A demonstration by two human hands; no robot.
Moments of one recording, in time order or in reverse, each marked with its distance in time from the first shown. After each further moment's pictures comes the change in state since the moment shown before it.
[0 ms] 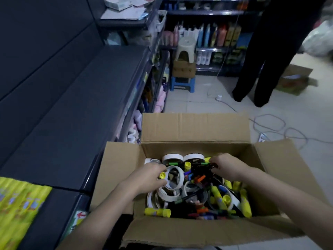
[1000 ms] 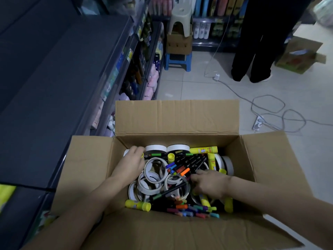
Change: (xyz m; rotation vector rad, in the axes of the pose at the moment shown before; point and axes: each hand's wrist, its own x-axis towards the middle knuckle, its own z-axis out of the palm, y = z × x) left_hand 0.052 -0.010 0.046 -0.110 0.294 -0.146; right_hand 0.004 0.035 0.072 -0.421 -0.231 -0.677
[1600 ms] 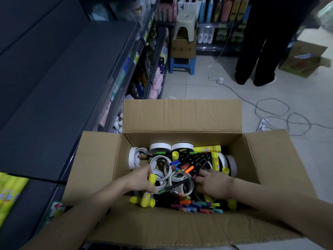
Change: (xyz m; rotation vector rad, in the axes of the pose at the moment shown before) left_hand -0.026 0.001 0.011 -0.314 -0.582 -0.286; right_hand -0.003 -0.018 -0.007 -0.140 -0.176 0.062
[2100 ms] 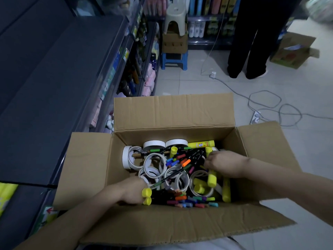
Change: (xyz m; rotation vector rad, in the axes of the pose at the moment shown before) left_hand -0.001 -0.012 0.015 0.575 -0.213 0.144; right_hand -0.039 0.046 0.003 0.177 0.190 0.143
